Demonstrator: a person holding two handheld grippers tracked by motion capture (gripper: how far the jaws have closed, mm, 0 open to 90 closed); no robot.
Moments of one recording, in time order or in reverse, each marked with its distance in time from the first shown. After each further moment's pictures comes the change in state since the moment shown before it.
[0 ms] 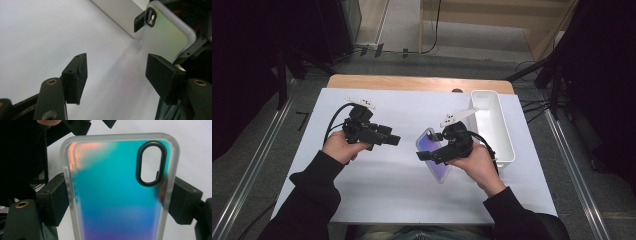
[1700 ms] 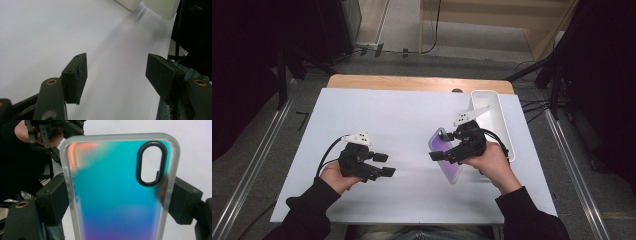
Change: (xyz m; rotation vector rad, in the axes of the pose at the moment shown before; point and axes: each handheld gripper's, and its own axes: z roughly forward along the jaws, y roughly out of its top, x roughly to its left) left arm -0.020 -0.077 0.013 0.003 0.008 0.098; right arm -0.012 -0.008 -0.027 0.022 0.031 -0.003
